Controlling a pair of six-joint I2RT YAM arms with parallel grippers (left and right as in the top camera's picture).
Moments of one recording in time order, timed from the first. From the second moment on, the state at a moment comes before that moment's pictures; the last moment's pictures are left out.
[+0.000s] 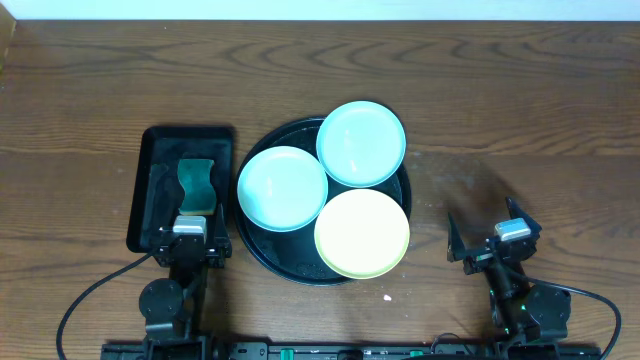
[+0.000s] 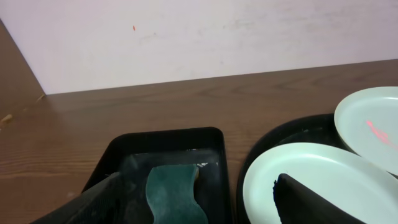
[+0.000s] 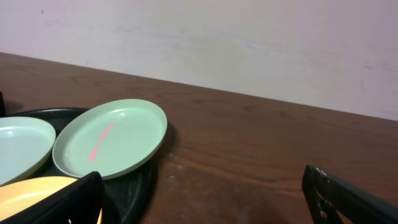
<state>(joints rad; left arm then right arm) 0.07 0.01 0.04 -0.14 0.08 0.11 0.06 0.01 0.01 -0.05 -0.19 -0.09</state>
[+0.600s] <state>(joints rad) 0.07 0.01 0.04 -0.14 0.08 0.11 0.06 0.01 0.01 -0.05 -0.19 -0.09</state>
